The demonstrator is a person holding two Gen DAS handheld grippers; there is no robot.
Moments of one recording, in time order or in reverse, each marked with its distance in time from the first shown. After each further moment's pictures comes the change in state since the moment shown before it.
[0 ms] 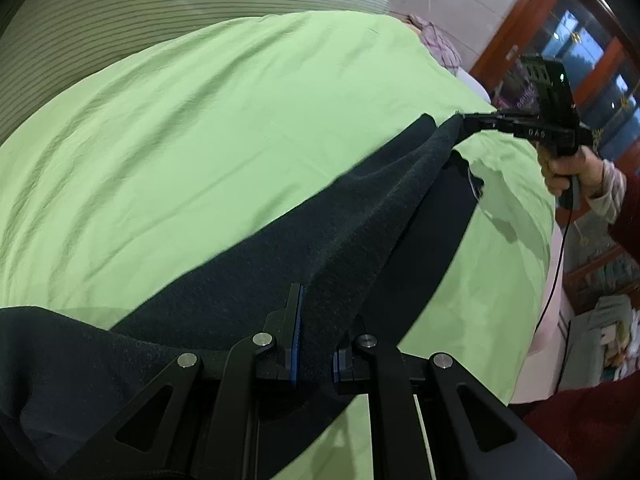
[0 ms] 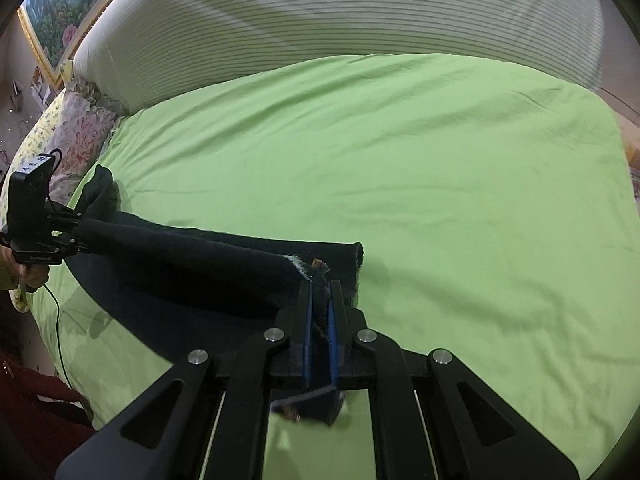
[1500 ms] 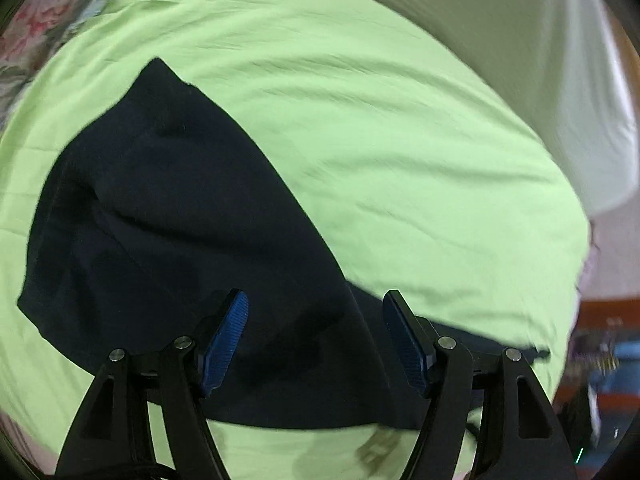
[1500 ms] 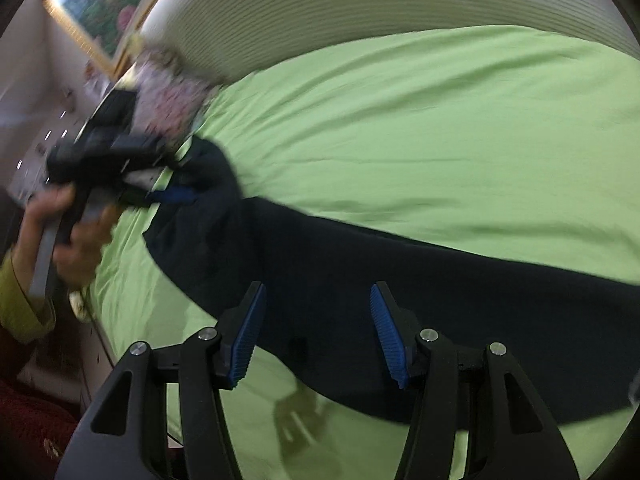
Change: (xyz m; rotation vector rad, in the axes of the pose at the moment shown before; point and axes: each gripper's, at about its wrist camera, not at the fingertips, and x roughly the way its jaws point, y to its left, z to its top) left arm -0.056 0.151 -0.027 -1.020 0.021 0.255; right arm 0.088 0.213 -0.008 -0.022 0.061 0.303
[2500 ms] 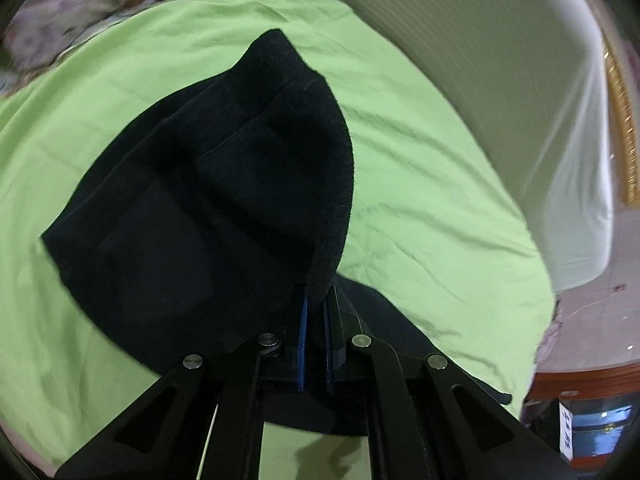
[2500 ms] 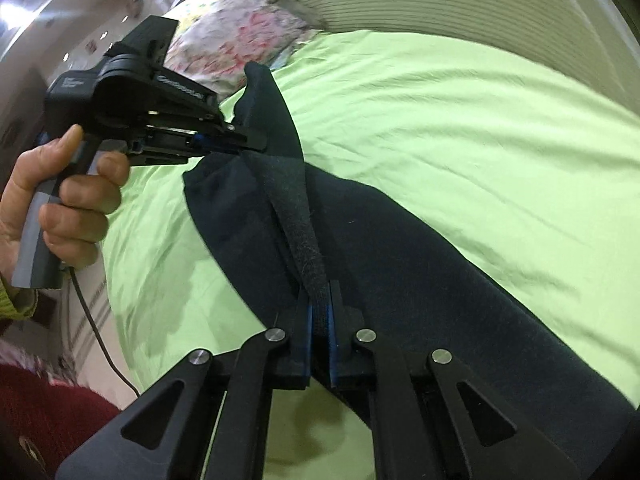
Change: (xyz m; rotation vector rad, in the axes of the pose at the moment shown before) left arm -0.026 0.093 -0.015 -0.219 -0.195 -0.186; right arm 0.052 0.073 0.014 -0.348 0.126 0.063
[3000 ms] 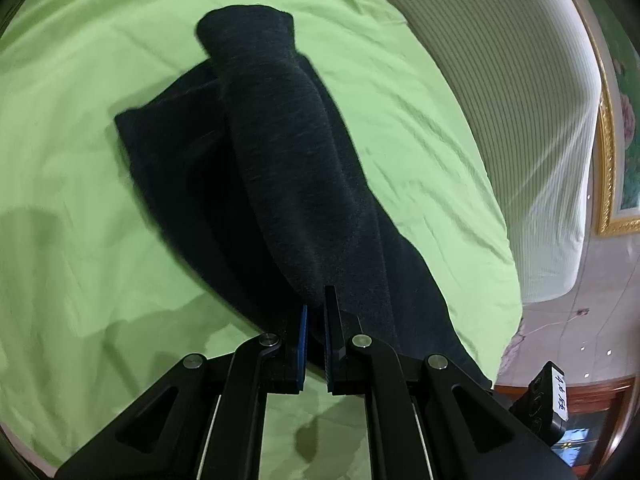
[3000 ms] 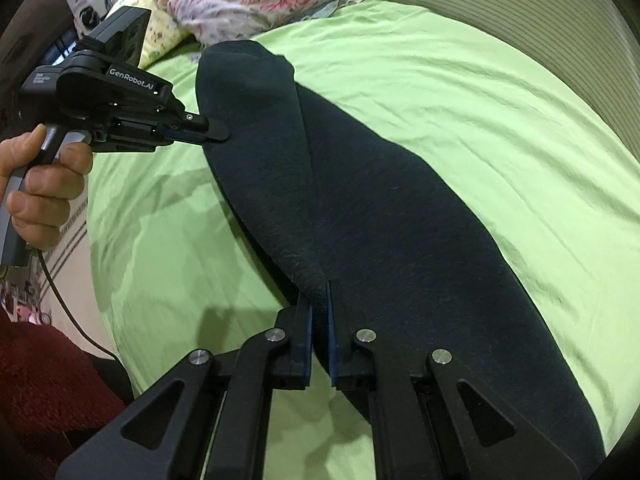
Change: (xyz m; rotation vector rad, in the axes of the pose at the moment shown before) left arm 0.005 0.067 -0.040 -0.138 0.018 -0.128; right arm 0.029 0.033 -0.002 -0.221 0.148 -0.035
